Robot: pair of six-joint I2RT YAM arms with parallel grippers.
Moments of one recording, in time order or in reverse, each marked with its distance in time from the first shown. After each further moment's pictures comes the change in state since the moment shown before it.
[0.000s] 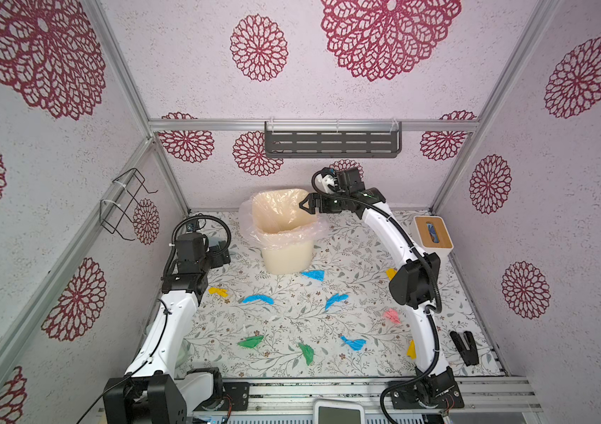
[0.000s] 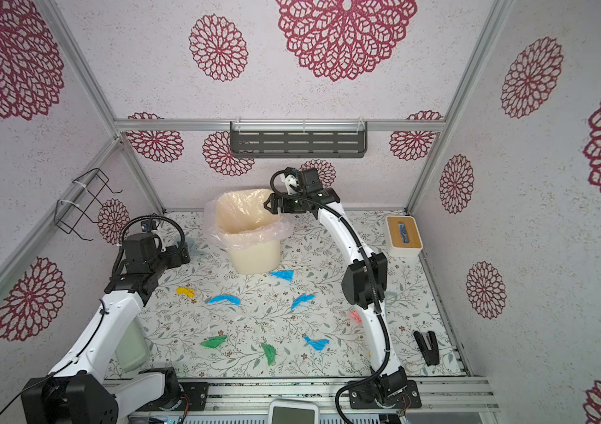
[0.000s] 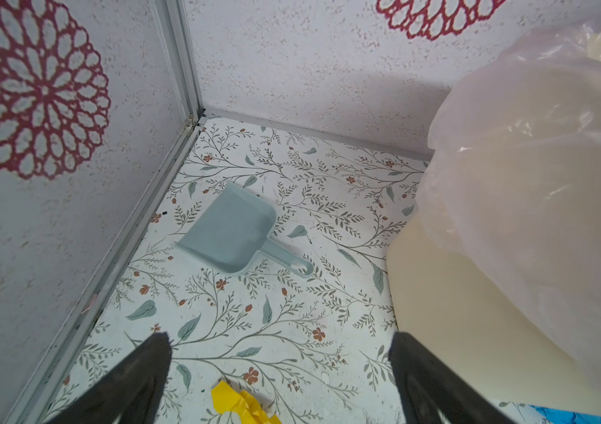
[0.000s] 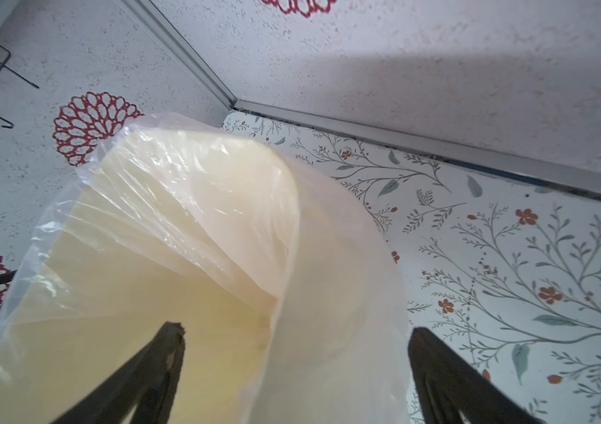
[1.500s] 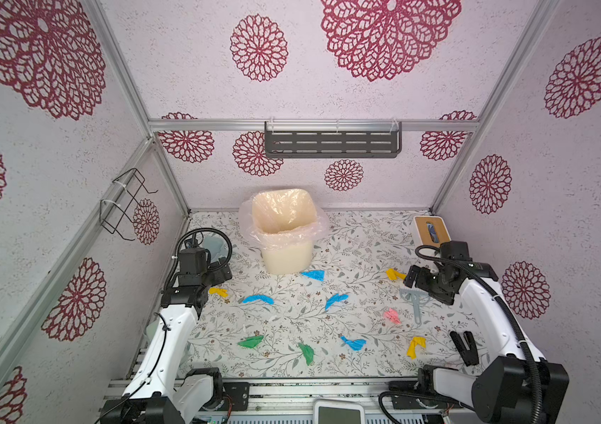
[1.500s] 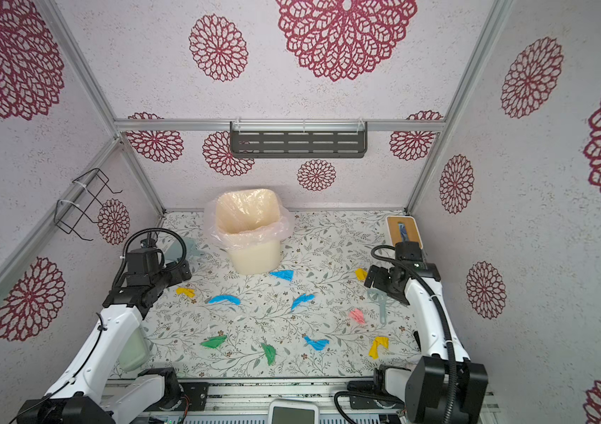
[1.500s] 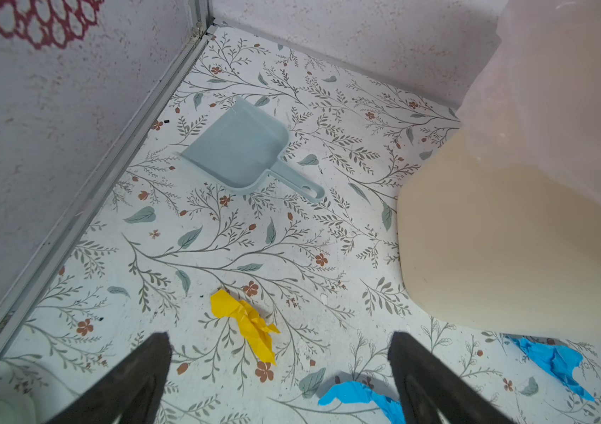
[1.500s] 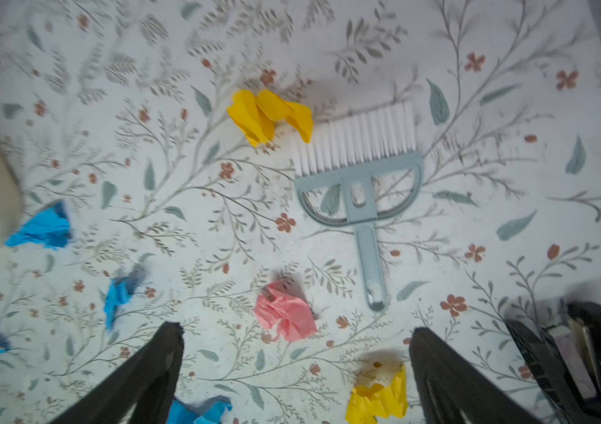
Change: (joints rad) left arm -0.014 -0.108 -0.100 -0.171 0.000 -0.127; right arm -0.538 -1.094 -1.496 -0.192 0.356 0.033
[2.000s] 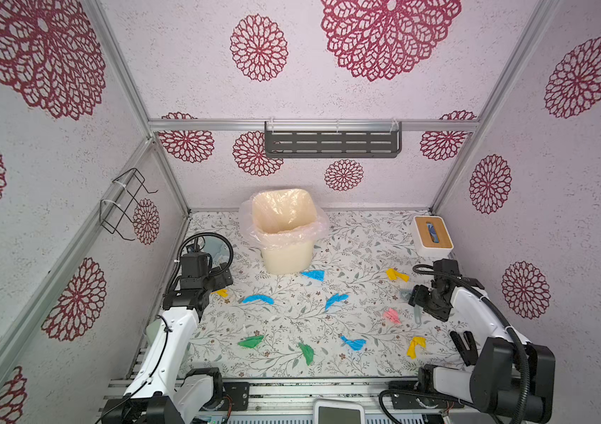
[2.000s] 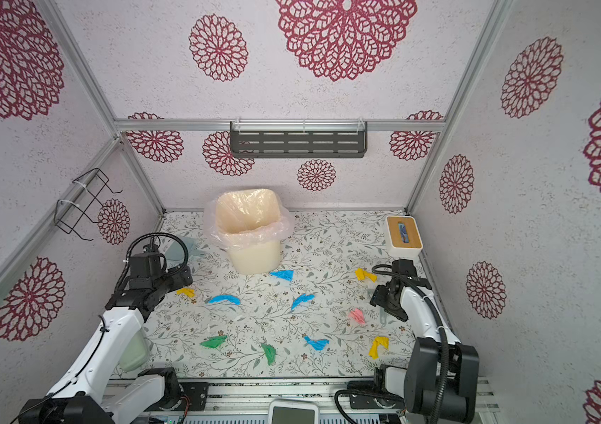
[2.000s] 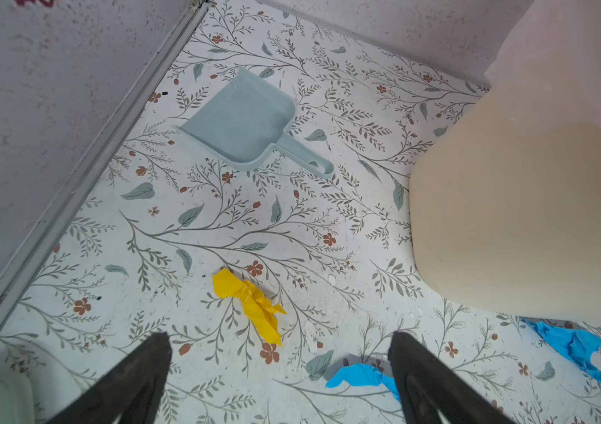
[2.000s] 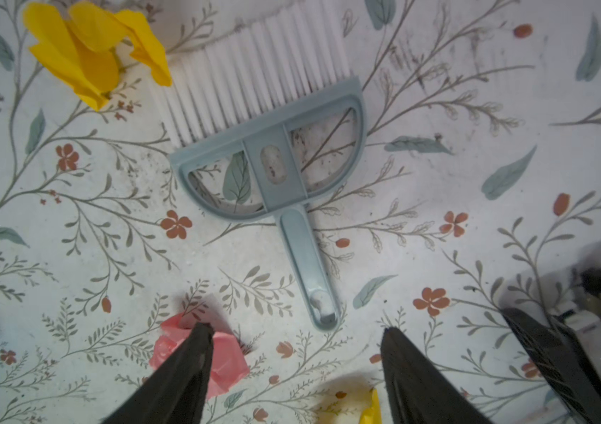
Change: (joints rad) left arm 0.000 -0.008 -0.046 -0.006 0.003 -0.003; right arm -0.056 0.058 -0.207 0.174 0.095 0.046
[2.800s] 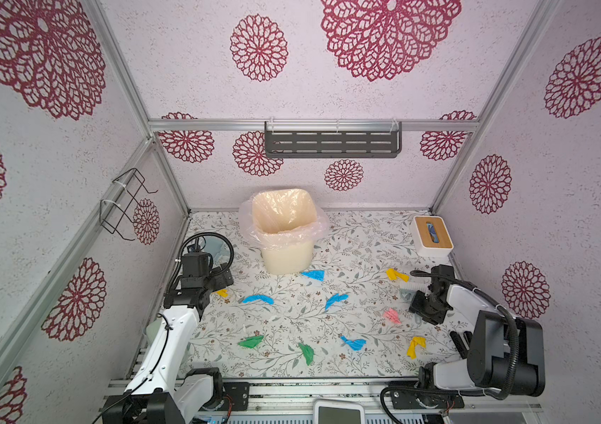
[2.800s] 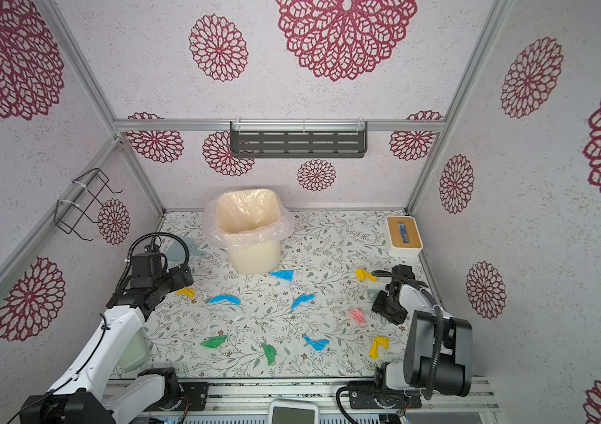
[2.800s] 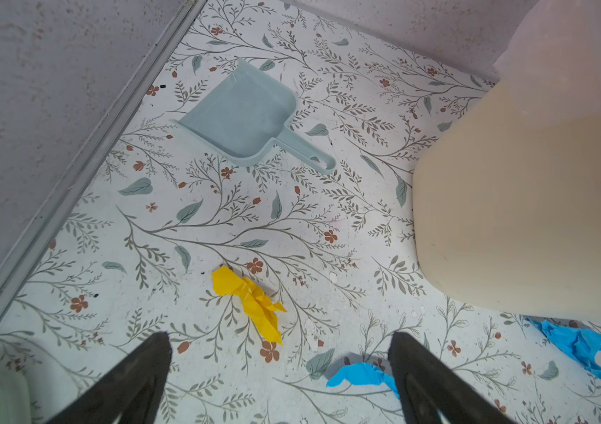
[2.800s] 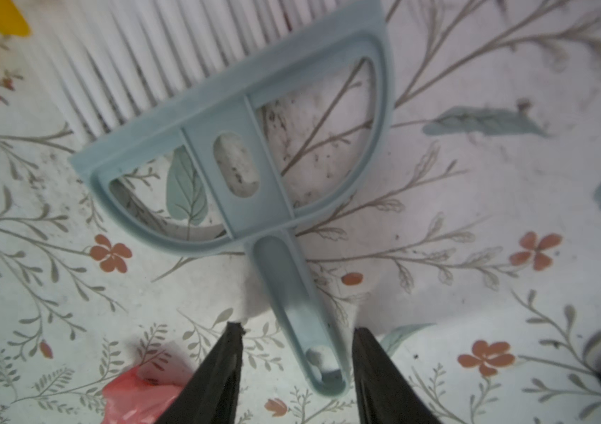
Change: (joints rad) left arm -0.002 0.016 0.000 -0.001 0.000 -0.003; right arm -0.036 0.146 -0.056 0.111 -0.069 -0.004
